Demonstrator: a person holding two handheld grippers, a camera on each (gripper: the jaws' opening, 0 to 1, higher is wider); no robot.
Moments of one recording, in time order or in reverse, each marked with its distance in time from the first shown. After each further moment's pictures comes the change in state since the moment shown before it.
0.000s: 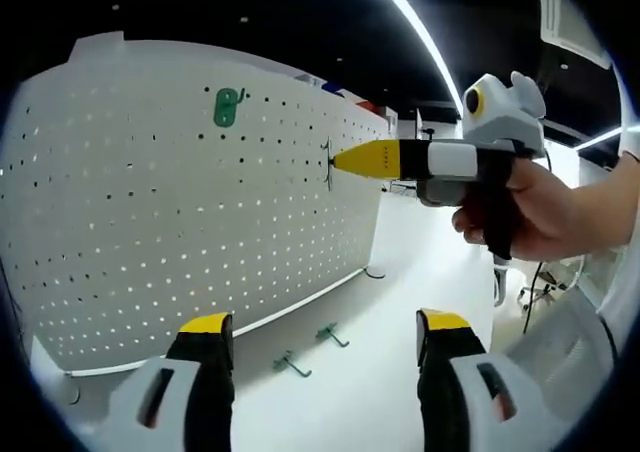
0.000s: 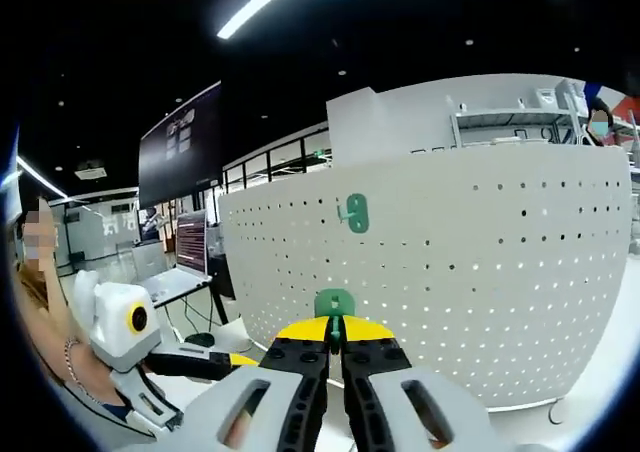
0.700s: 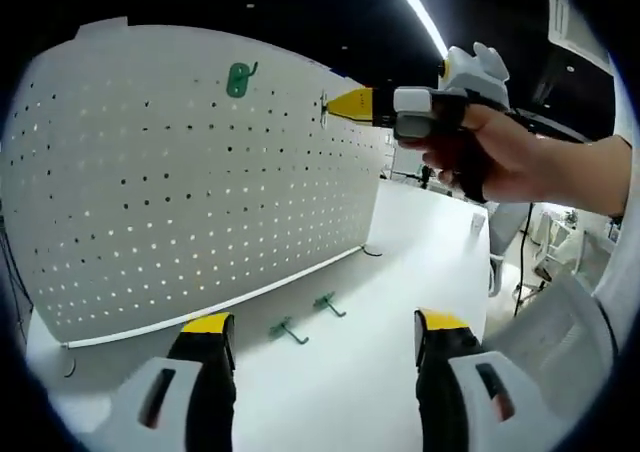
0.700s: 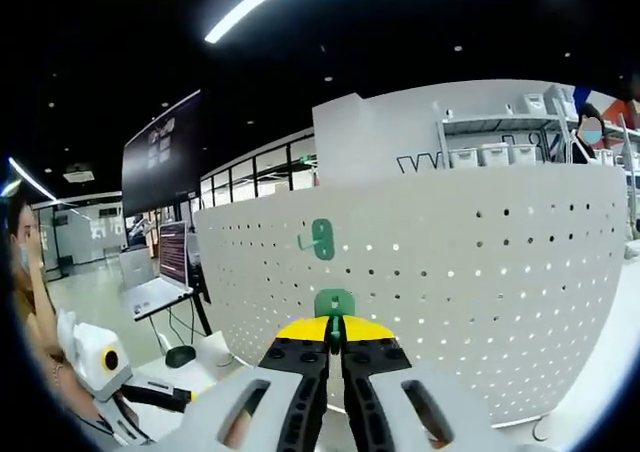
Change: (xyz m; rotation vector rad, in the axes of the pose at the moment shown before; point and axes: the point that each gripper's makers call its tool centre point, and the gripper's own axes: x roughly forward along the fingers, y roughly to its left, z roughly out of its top) left arm -0.019 0.001 -0.035 -0.021 0.066 -0.001; right arm 0.016 -0.030 0.026 0.002 -0.023 -0.061
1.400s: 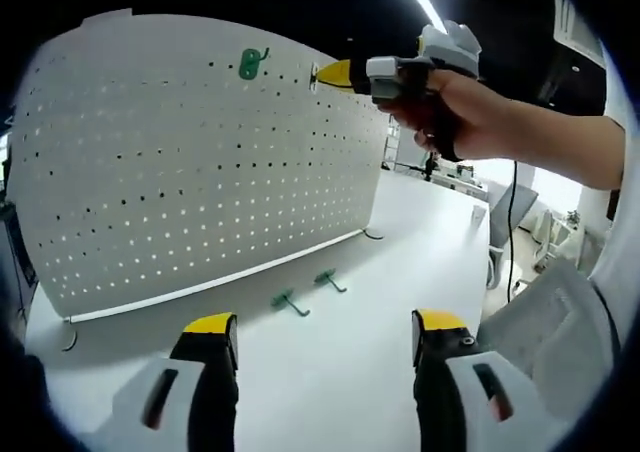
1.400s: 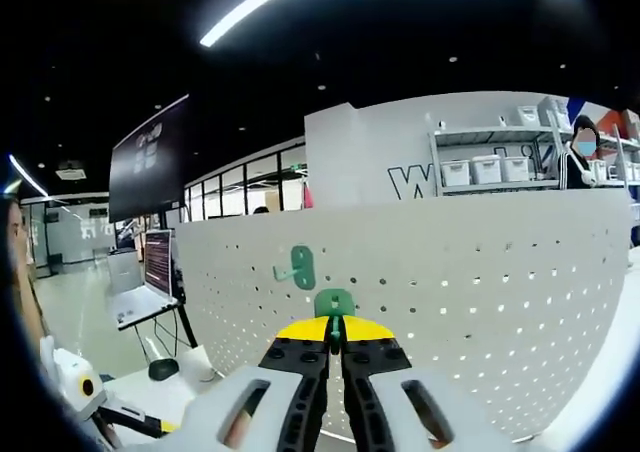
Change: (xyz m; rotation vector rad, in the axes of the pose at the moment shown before) left arm -0.018 0.001 -0.024 -0.032 0.030 0.014; right arm 0.023 -0.013 0.023 -0.029 -0.045 -0.047
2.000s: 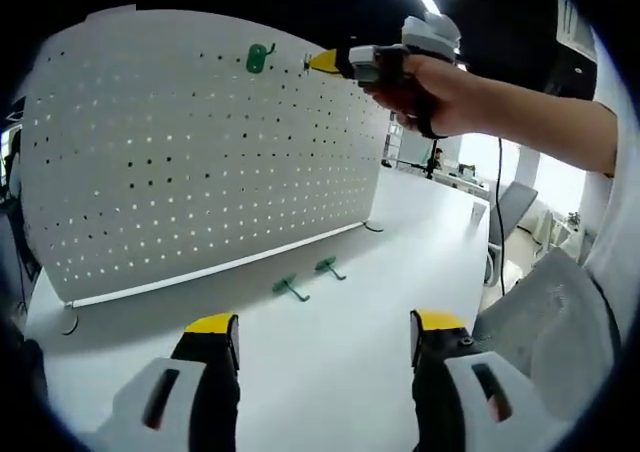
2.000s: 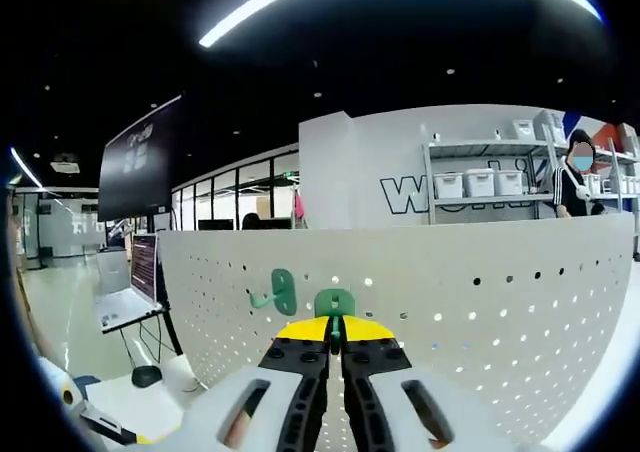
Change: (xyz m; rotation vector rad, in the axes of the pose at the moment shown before) left arm -0.010 0.001 -0.012 -0.010 0.010 0.006; right arm 0.022 -0.011 0.018 -0.038 -0.037 -0.040
